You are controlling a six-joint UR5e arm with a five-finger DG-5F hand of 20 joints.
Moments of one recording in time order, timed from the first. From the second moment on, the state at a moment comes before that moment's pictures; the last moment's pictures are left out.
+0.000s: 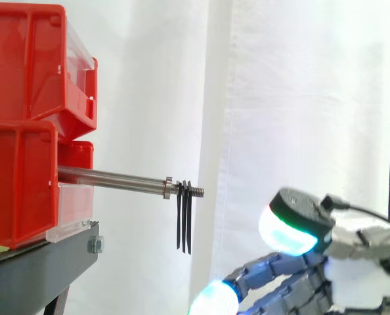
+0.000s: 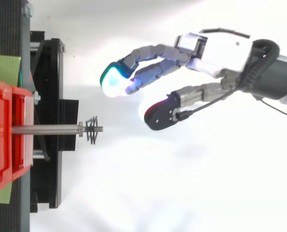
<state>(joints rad) 0.10 -2.32 -1.43 -2.52 -1.31 -0.18</state>
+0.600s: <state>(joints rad) 0.10 -2.40 -1.41 -2.22 -1.45 -0.43</state>
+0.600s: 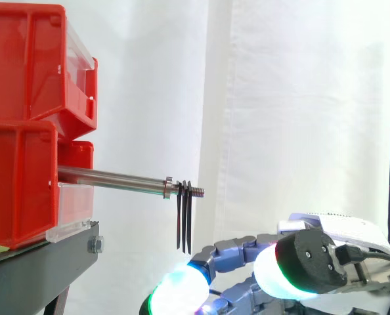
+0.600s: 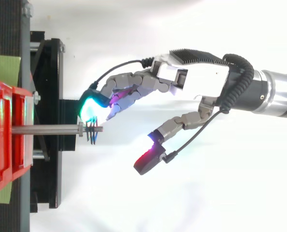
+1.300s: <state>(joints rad) 0.08 -2.47 -1.30 -2.23 -1.51 -0.41</state>
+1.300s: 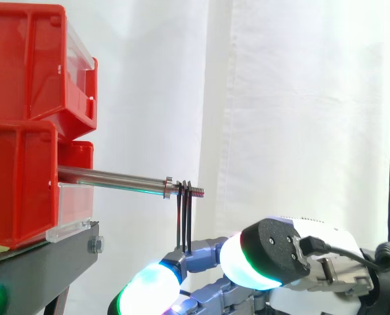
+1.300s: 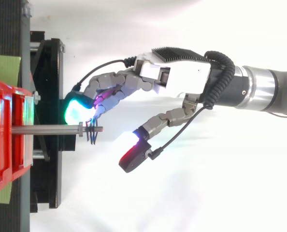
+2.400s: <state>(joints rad) 0.07 -2.48 -1.23 -2.25 -1.54 -0.39</state>
